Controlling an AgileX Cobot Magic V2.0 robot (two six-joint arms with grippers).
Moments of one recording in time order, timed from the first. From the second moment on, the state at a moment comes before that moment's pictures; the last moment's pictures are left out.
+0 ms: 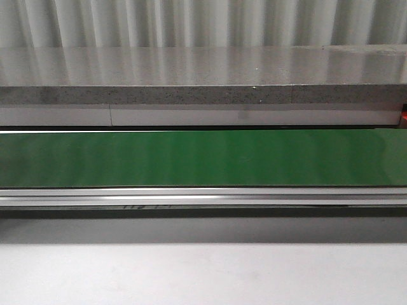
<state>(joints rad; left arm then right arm) 0.09 1.60 -1.27 -0.04 1.01 -0.12 0.11 0.27 -0.53 0.15 0.79 -0.07</state>
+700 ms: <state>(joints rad) 0.19 1.60 -1.50 -0.11 1.01 -0.12 0.11 0.27 -0.53 0.15 0.79 -0.07</state>
